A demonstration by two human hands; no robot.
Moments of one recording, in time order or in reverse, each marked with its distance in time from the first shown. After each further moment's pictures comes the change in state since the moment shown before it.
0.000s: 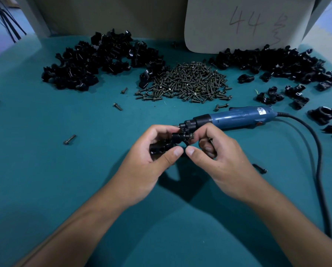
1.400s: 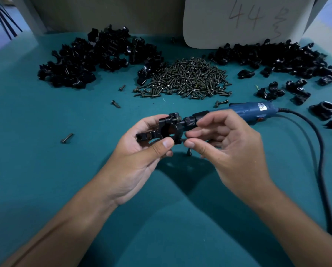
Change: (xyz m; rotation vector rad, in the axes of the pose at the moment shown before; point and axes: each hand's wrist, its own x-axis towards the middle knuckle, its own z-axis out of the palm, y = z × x) left_hand 0.004 0.003 -0.006 -0.544 0.024 -0.132; right_hand -0.001 -0.007 0.004 0.280 0.216 -0.179
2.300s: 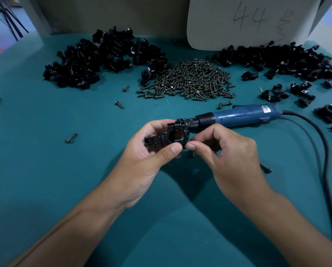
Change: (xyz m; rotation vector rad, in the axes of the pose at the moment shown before) left_hand -0.004 -0.005 0.004 0.131 0.022 0.048; right_hand -0.004 0.008 0.005 -0.429 0.006 -0.053
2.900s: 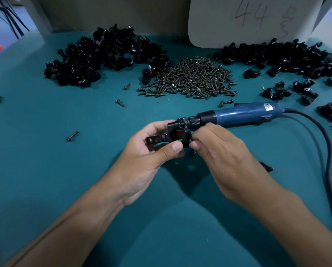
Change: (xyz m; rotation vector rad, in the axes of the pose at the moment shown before) left_hand 0.002 -0.002 -0.002 -0.054 0.028 -0.082; right_hand 0.002 0.011 -0.006 -0.318 -0.231 -0.306
